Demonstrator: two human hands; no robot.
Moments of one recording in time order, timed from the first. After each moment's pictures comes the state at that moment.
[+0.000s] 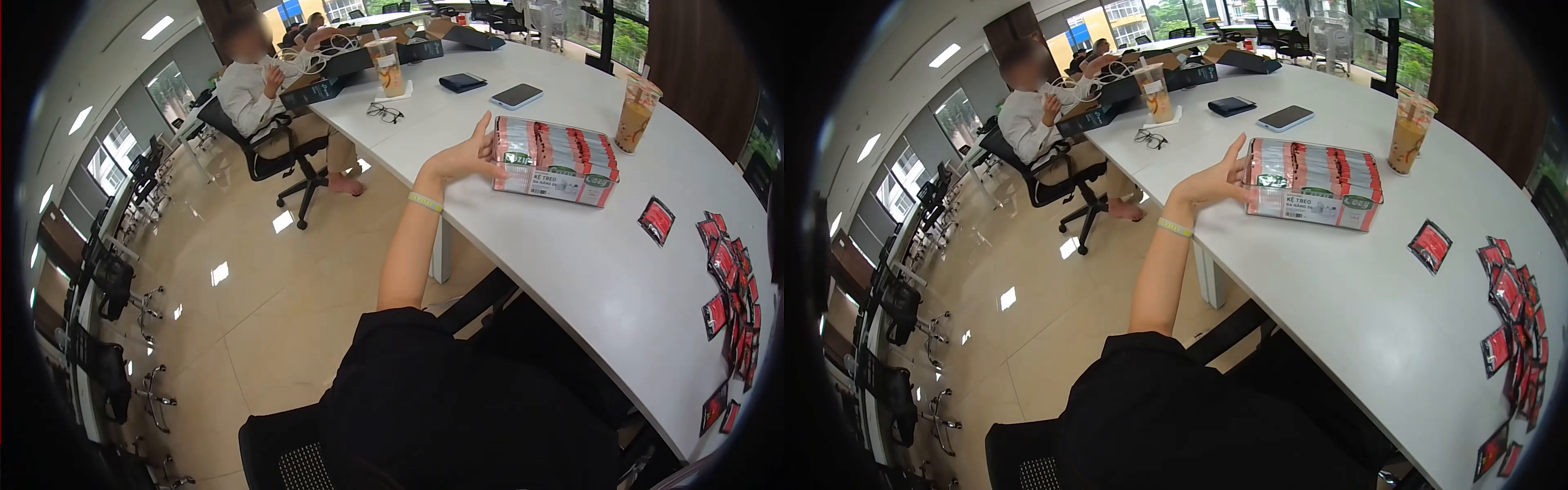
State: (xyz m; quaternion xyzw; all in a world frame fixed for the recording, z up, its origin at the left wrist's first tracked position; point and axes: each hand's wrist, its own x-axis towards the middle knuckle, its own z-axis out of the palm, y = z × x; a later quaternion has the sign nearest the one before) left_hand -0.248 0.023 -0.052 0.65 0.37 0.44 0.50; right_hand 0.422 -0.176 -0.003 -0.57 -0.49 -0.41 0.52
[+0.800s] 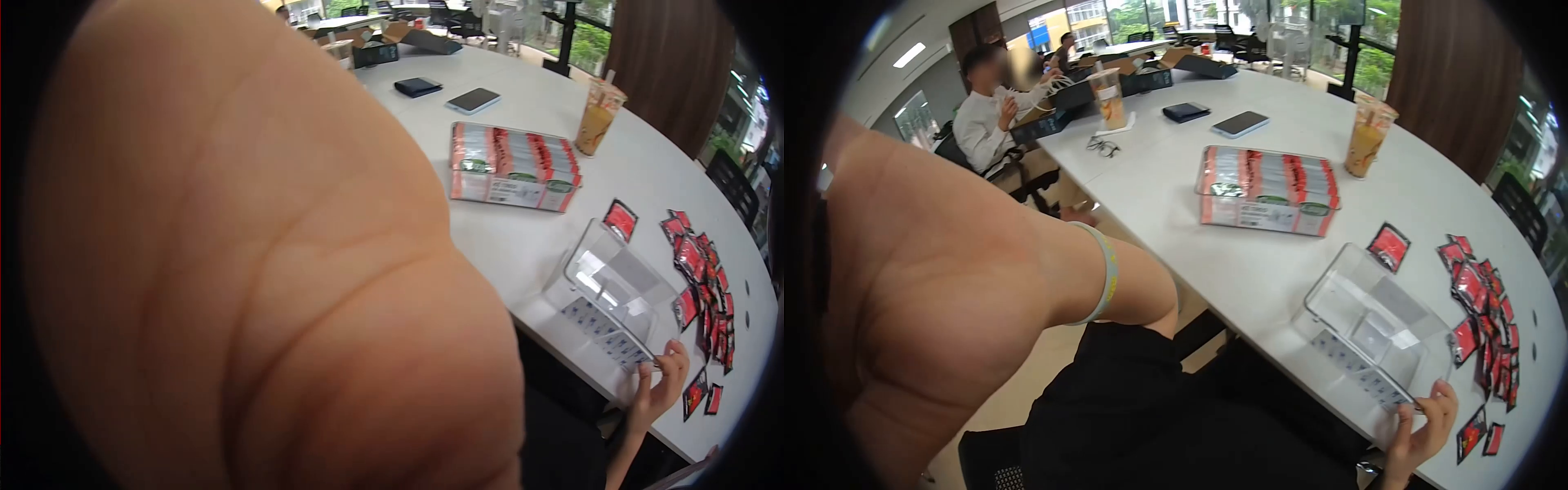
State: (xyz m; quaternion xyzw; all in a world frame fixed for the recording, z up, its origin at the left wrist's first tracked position) left_hand -0.134 -0.143 0.105 0.53 -0.17 0.78 -0.27; right_hand 0.206 -0.162 -0.077 -0.48 -0.72 -0.05 0.51
